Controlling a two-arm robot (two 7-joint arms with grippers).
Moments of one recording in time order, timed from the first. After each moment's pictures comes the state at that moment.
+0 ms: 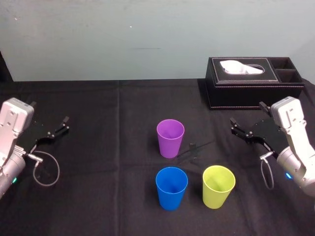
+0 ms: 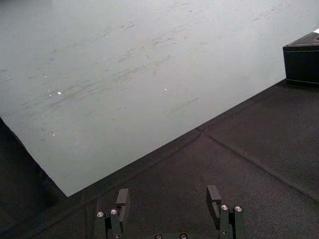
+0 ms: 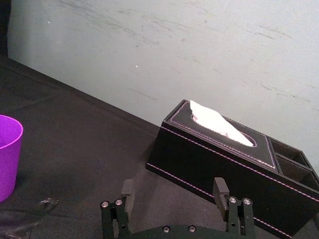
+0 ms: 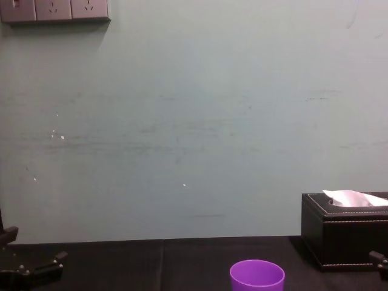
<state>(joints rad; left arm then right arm) -0.20 0.60 0.45 -1.41 -0.25 -0.12 0.03 0.20 0.60 -0.45 -1.41 0.25 -0.12 -0.03</state>
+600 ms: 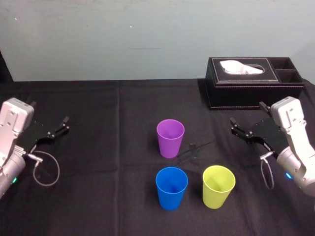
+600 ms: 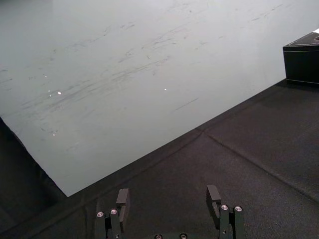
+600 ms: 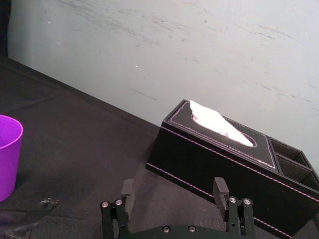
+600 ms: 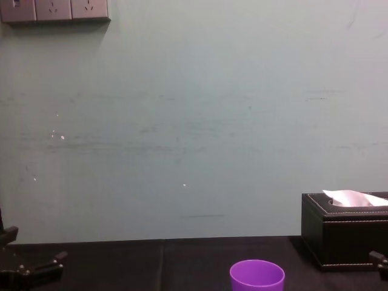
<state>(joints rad) -0.20 0.60 0.45 -1.41 -0.25 -0.12 0.03 0.20 0.60 -0.45 -1.41 0.25 -0.12 -0.03</state>
